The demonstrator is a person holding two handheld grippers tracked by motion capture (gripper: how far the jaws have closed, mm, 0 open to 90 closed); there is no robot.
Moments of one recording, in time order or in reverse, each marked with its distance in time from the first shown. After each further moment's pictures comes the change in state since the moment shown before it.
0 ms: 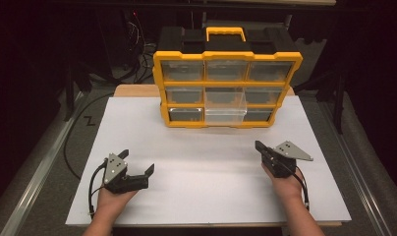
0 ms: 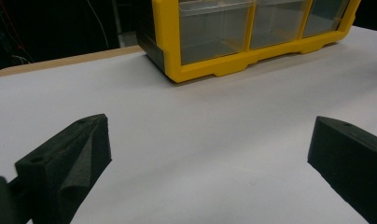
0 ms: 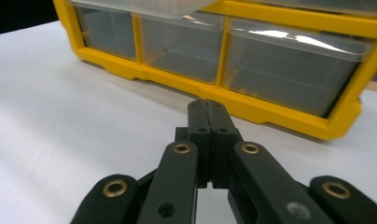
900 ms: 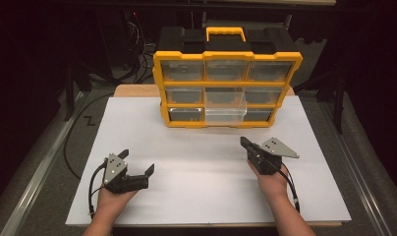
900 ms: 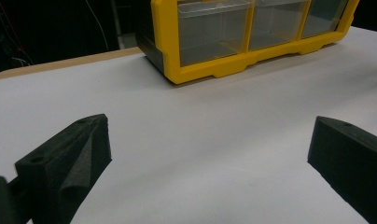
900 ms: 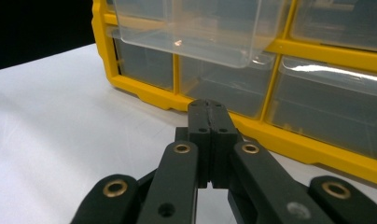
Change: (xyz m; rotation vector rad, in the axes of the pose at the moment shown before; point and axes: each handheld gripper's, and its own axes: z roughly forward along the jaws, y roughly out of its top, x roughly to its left) left arm -0.001 0.000 0.000 -0.005 -0.002 0.009; right arm 0.032 0.020 0.017 -0.074 0.060 0.007
